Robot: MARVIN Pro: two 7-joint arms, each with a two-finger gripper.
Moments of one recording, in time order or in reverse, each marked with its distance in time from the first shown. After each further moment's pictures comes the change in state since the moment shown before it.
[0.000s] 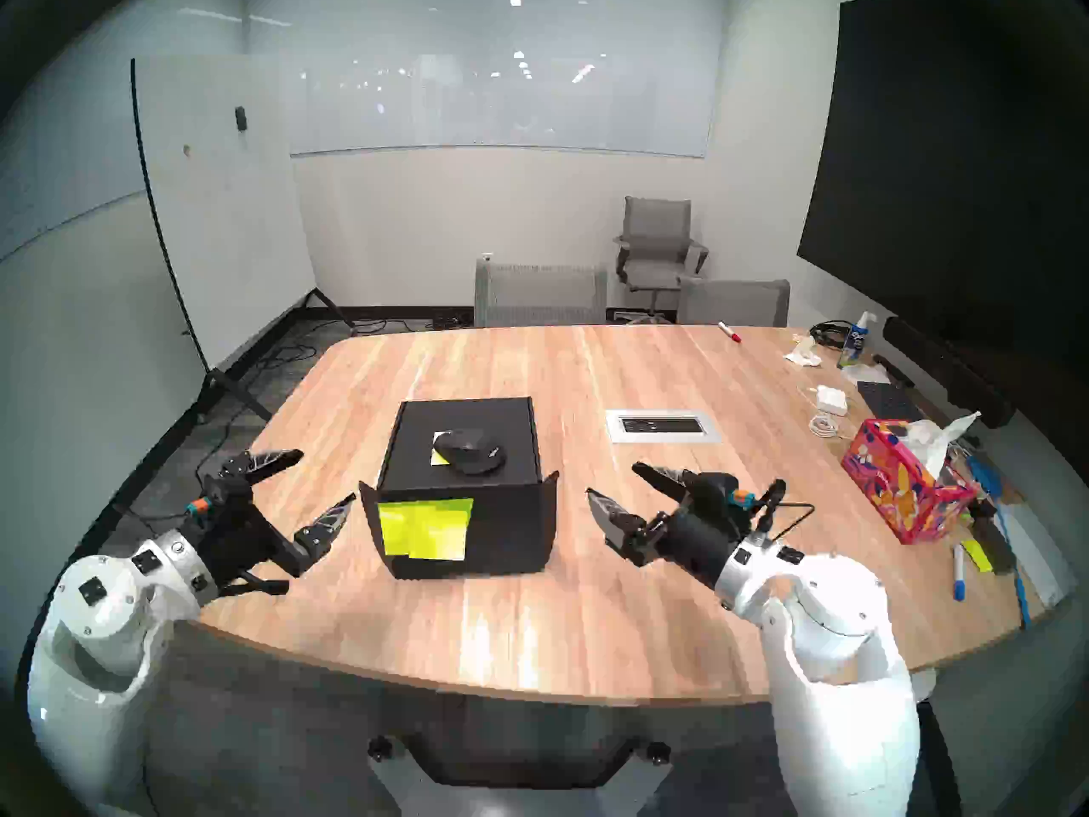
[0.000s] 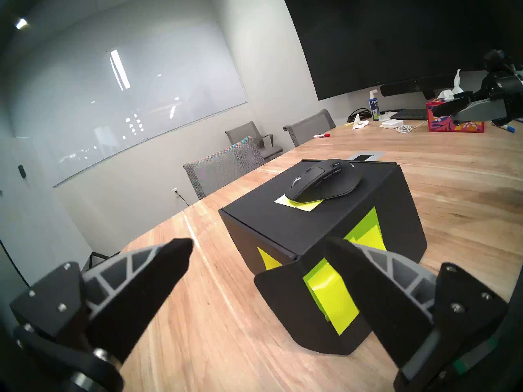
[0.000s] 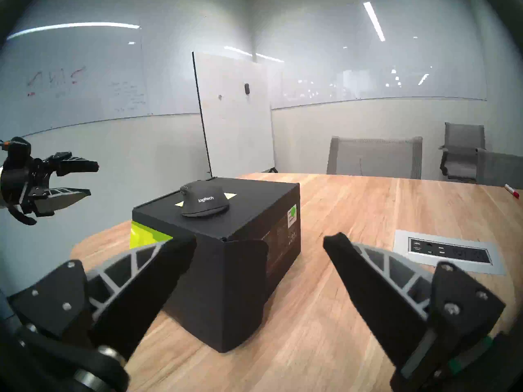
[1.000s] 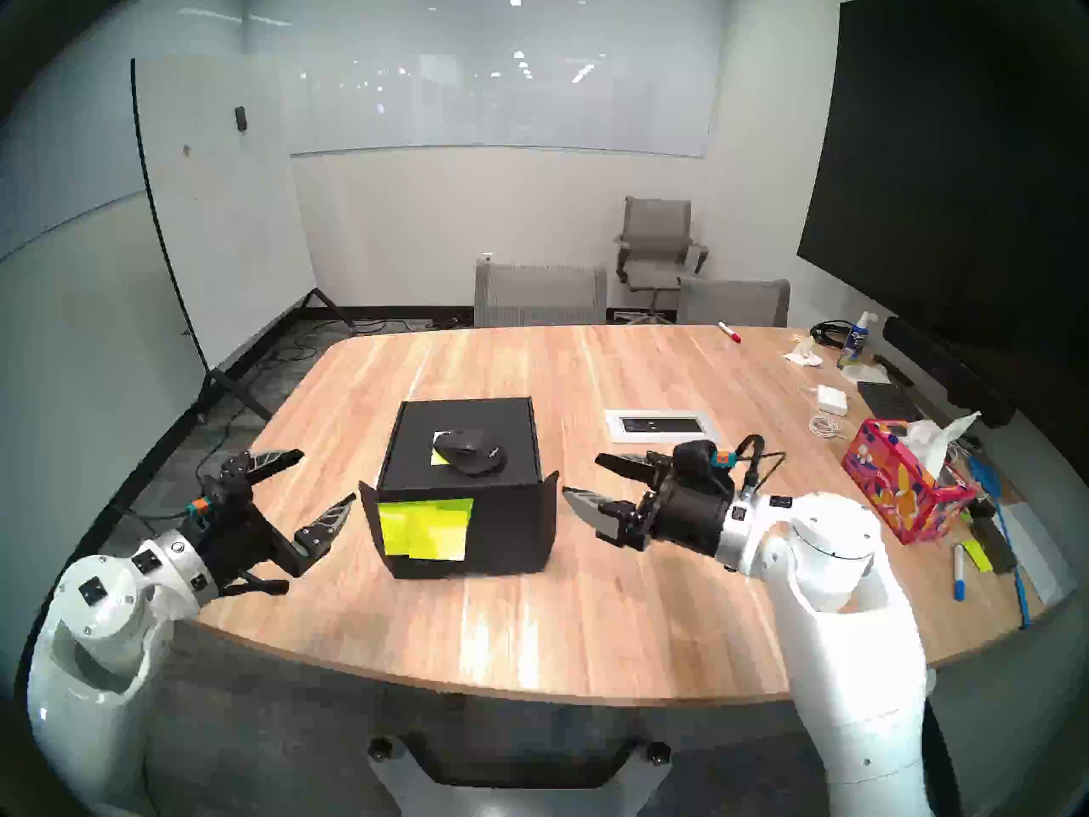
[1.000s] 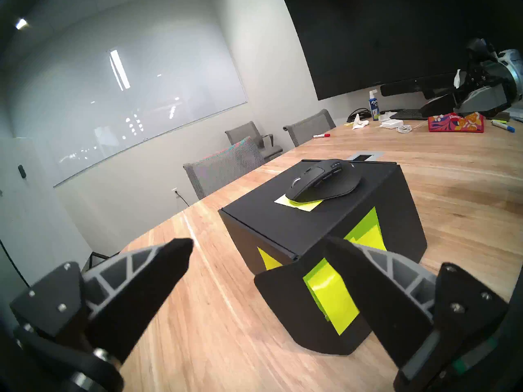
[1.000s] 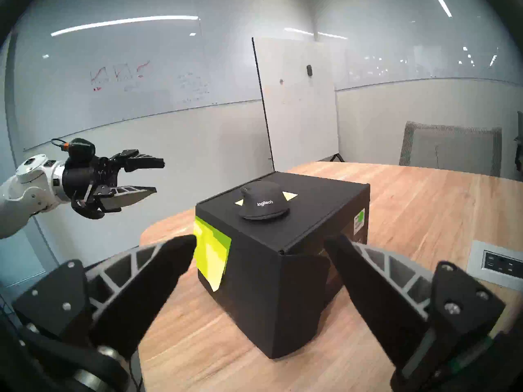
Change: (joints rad) left arm 0.000 0.001 0.000 0.000 0.000 0.000 0.000; right arm 0.193 0.104 -0.062 0.128 0.074 0.131 0.229
